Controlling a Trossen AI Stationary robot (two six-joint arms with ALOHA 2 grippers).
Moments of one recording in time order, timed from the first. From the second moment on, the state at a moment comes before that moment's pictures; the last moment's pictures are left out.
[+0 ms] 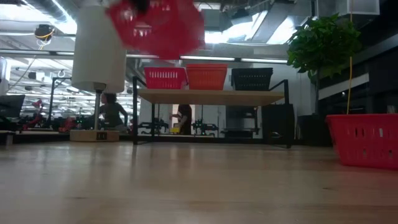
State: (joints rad) left arm -0.47 1.61 1.47 -0.93 -0.48 -0.05; right arm 0.77 1.34 1.37 -0.82 0.38 0.70
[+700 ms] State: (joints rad) left arm 0.32 1.51 1.64 -1.08 -0.26 0.40; right arm 0.77 1.34 1.37 -0.89 0.40 0.70
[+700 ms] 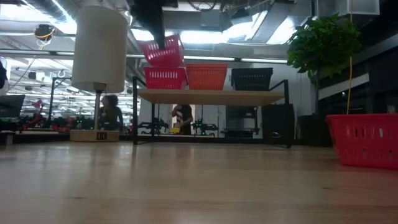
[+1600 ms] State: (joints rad) left arm 0.44 1.60 1.64 -1.04 -0.15 0.46; right arm 0.77 1.35 1.37 -0.91 0.40 0.75
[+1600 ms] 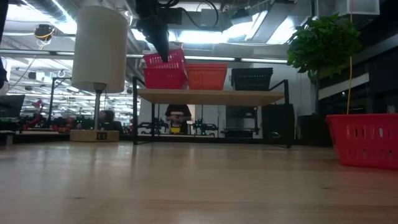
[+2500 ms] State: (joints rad) left arm 0.20 1.48 1.64 -1.08 -0.18 0.18; right arm 0.77 1.36 1.36 -0.96 0.35 0.89
